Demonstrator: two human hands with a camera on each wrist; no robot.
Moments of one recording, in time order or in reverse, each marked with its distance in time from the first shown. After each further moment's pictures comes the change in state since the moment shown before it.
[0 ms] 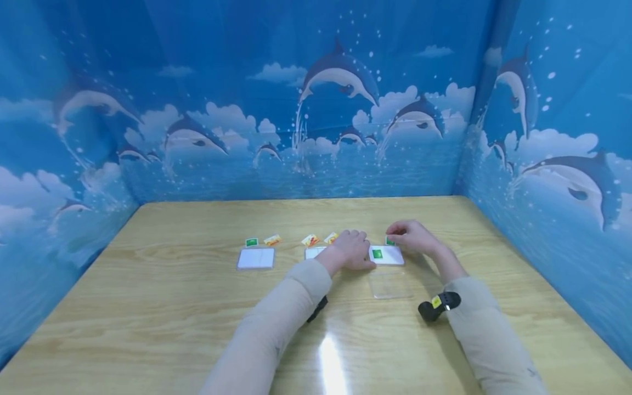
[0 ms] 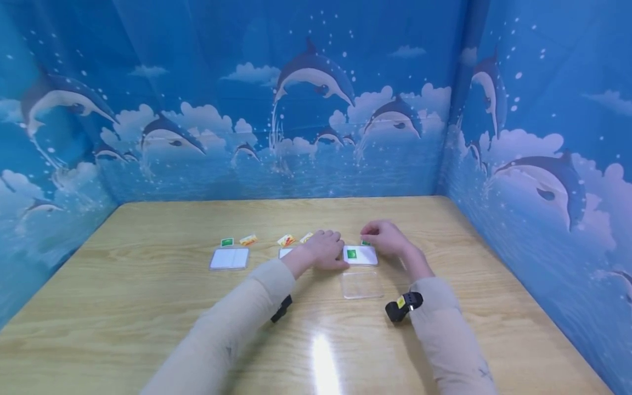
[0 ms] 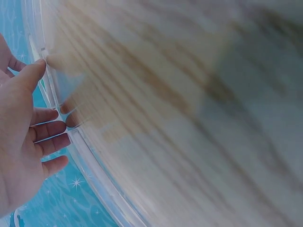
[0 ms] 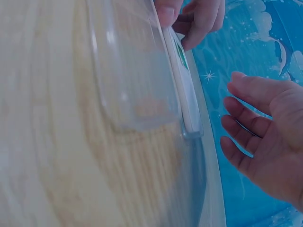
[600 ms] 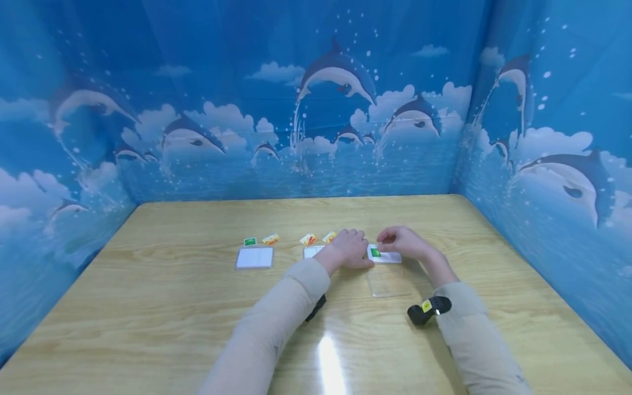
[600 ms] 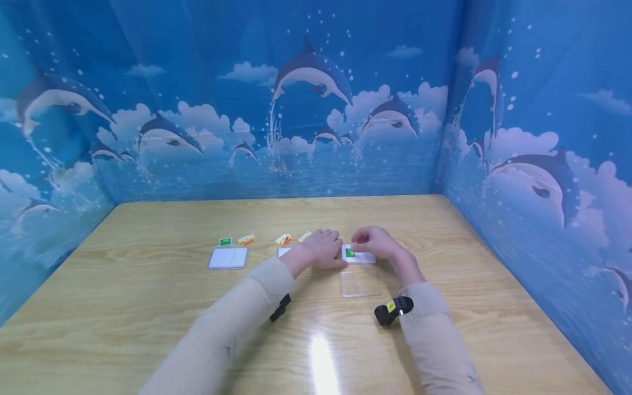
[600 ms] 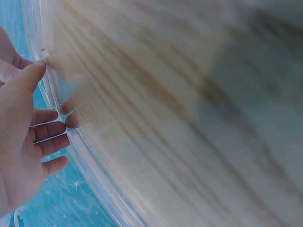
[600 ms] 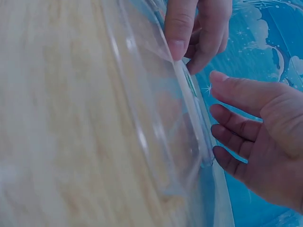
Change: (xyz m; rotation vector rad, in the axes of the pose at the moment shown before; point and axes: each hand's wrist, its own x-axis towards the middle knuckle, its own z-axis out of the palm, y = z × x) left_hand 0.003 -0.001 0.005 -0.003 0.012 0.013; right_hand -0.006 -0.009 0.018 0.047 -0.058 -0.022
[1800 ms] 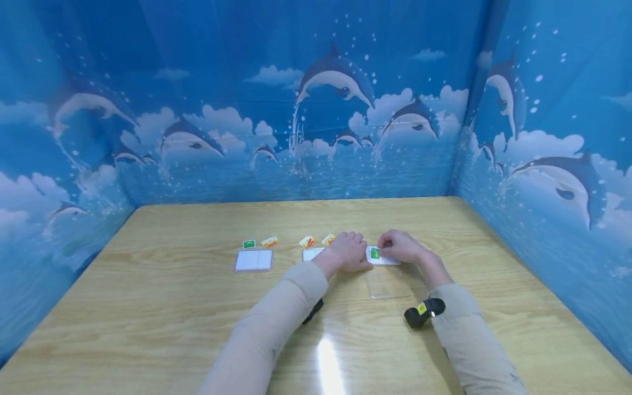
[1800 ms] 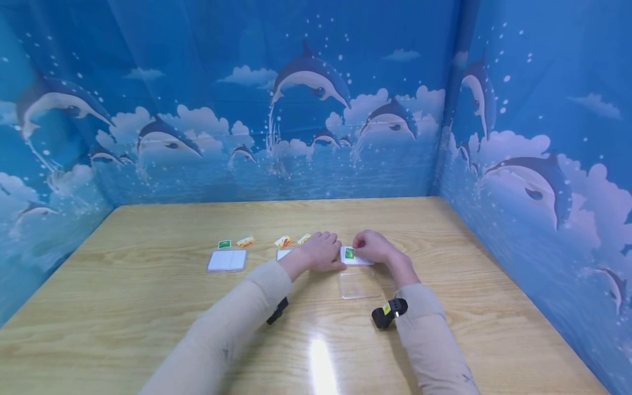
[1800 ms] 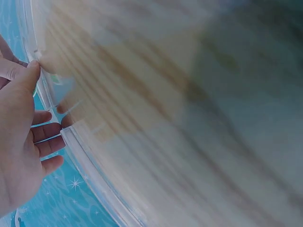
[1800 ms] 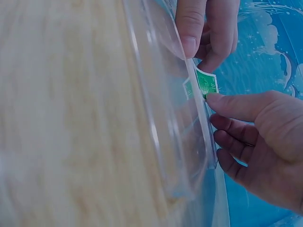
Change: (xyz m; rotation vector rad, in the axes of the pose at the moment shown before) left_hand -0.004 0.001 0.001 0.072 0.020 0.002; right_hand 0.000 -0.004 0.003 -0.148 0.003 0.032
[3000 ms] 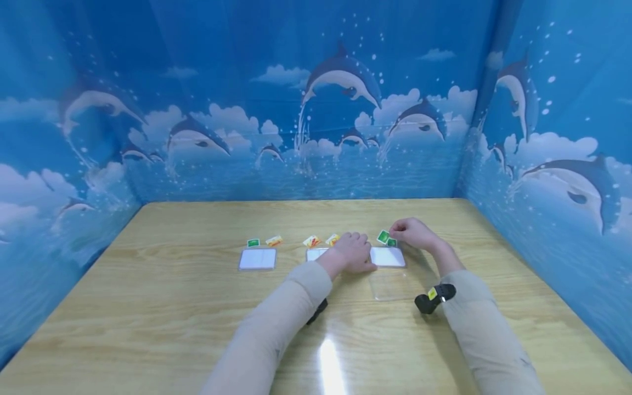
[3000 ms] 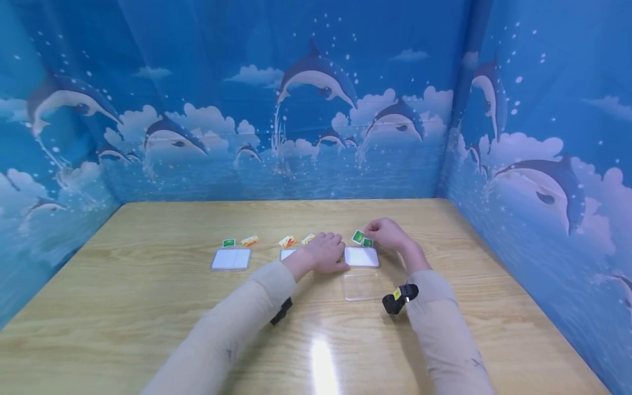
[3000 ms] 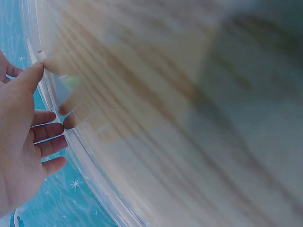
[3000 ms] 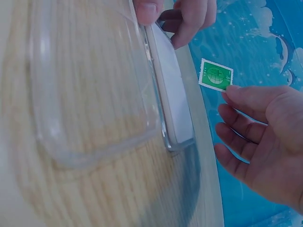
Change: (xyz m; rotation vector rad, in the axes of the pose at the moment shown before) left_hand 0.002 0.000 0.001 -0.014 -0.010 -0.009; right_hand 0.012 0.010 -0.029 0.080 0.023 -0.008
